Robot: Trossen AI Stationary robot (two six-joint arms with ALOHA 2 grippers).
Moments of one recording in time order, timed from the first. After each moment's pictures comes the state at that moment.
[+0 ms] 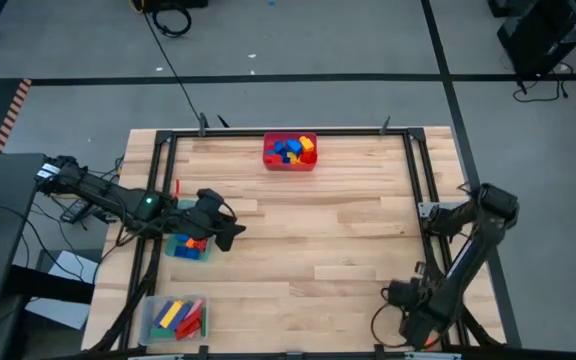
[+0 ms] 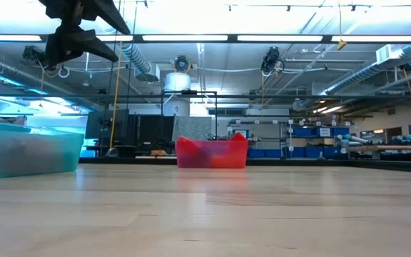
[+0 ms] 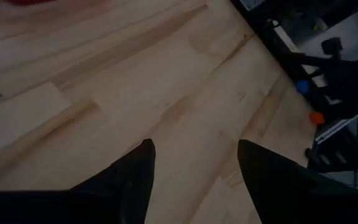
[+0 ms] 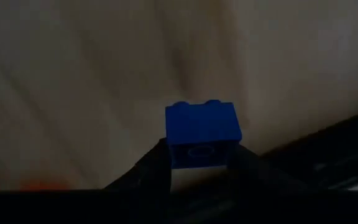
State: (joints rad) left arm -0.35 1.02 0.81 -0.49 -0.44 -1.10; right arm 1.04 1.72 1.11 -1.17 -0.12 1.36
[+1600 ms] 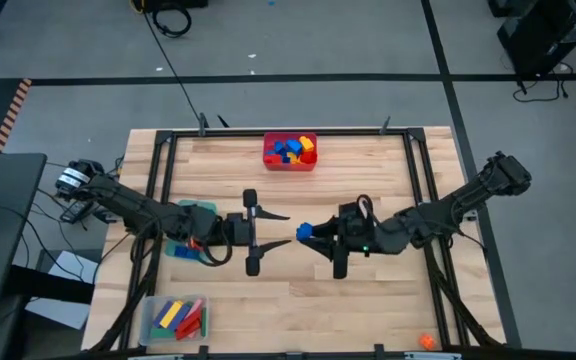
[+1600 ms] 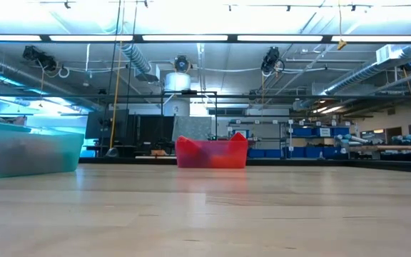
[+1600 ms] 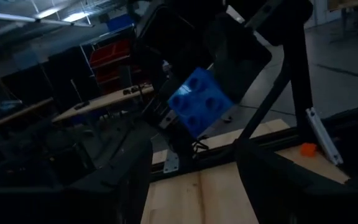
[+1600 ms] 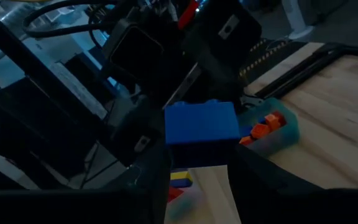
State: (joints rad) left arm -0.36 1.35 0.93 0.50 -0.41 0.32; right arm 0.46 1.38 1.11 0.11 0.57 0.71
